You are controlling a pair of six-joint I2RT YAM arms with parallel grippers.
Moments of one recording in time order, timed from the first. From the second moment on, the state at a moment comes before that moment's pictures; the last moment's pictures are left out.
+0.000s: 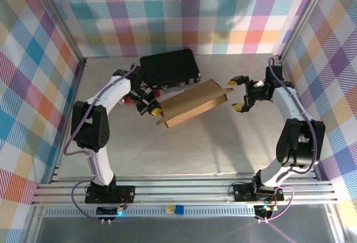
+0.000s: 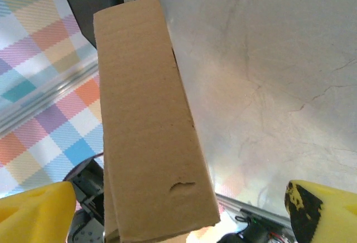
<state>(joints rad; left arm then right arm) -0.26 1.90 1.55 -1.14 0.68 -0.67 -0.09 1.63 1.25 -0.73 -0.93 1.00</state>
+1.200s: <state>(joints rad) -0.25 1.96 1.59 -1.19 0.69 -0.59 -0.01 1.73 1.23 -0.73 -1.18 0.88</state>
